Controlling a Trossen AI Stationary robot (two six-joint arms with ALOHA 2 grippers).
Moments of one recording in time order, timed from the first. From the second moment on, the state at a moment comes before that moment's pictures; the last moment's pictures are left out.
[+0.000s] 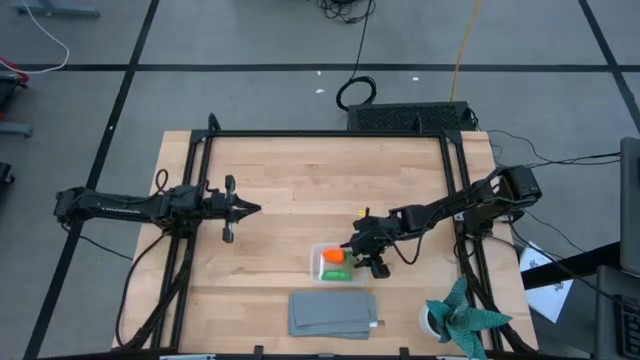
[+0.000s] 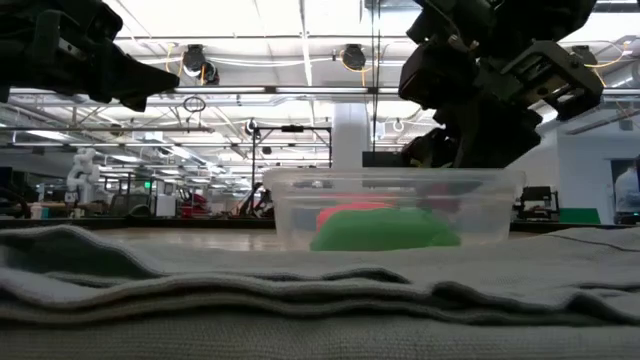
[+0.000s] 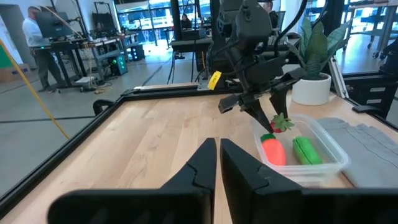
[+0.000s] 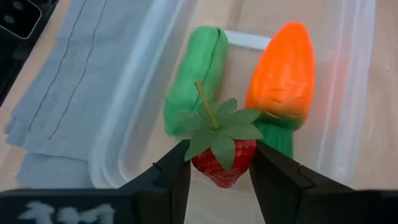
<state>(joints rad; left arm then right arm) 0.01 0.42 0.11 0.26 -0.03 0.10 0.16 1.60 0.75 -0.02 -0.28 0.06</state>
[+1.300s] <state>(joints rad) 0.01 0.42 0.11 0.26 -0.03 0.09 0.17 1.62 0.75 0.02 -0.29 0.06</state>
